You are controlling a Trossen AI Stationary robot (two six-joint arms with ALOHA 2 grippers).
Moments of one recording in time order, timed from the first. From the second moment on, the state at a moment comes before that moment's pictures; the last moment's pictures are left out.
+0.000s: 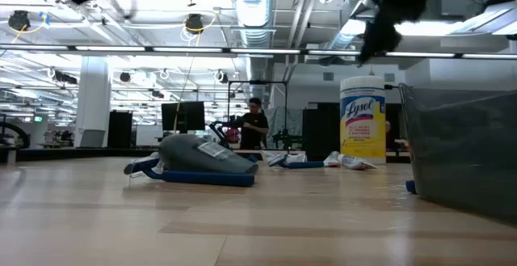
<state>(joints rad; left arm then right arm) -0.54 0.95 0.81 -0.41 -0.58 -0.84 0.11 1.21 0.96 -0.61 0.00 0.29</state>
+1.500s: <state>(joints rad) -0.10 1.73 0.84 -0.01 0.20 0.16 0.28 1.13 1.03 -0.60 0.00 0.52</state>
